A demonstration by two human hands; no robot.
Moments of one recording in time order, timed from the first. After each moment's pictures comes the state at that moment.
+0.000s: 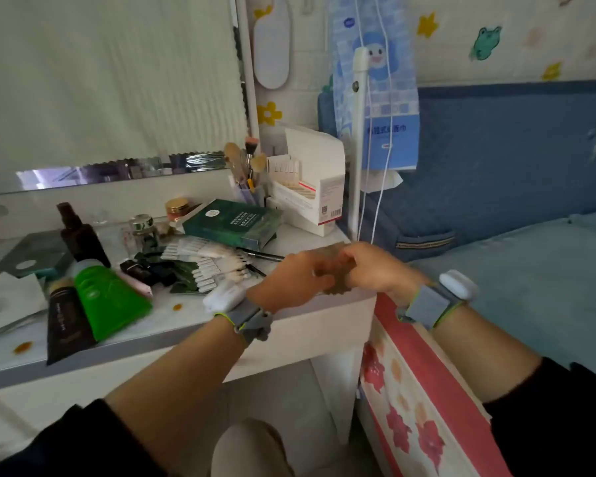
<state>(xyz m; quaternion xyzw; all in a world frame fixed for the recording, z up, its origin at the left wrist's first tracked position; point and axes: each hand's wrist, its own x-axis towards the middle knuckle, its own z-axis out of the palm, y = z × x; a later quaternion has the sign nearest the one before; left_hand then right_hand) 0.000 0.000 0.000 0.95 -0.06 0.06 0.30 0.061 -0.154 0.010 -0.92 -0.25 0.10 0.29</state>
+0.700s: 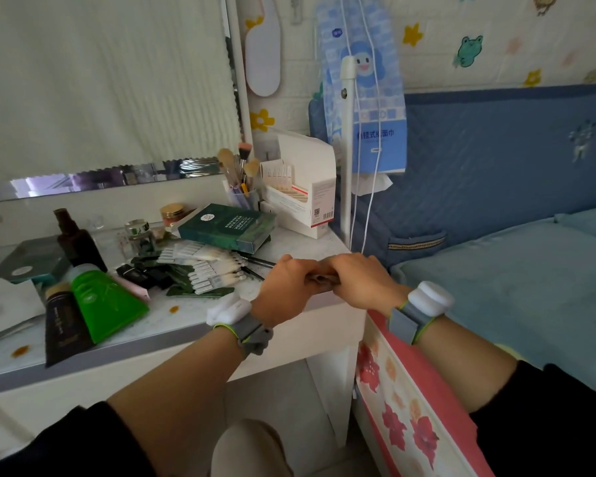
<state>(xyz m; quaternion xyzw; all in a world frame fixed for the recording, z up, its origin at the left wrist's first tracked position) -0.013 -0.002 -0.016 0.95 -0.06 0.16 0.25 0.029 -0.151 0.005 -0.95 -0.31 -0.04 0.10</state>
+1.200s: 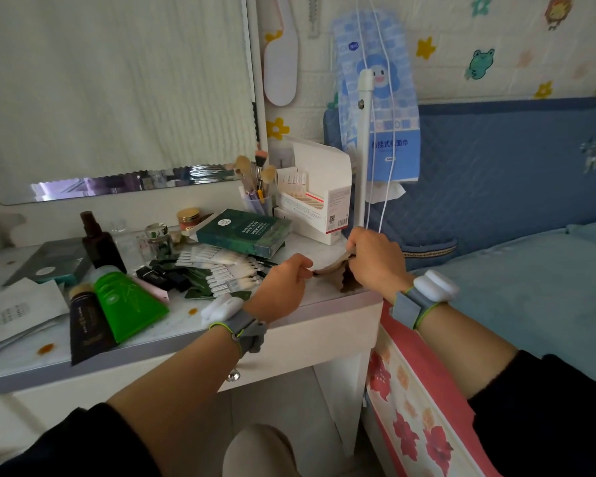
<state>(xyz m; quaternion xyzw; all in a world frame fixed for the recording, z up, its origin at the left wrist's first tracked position) -0.021 0.028 -0.007 0.94 0.01 0.11 0.33 0.032 -0.135 0.034 -0.96 -0.18 -0.13 0.18</state>
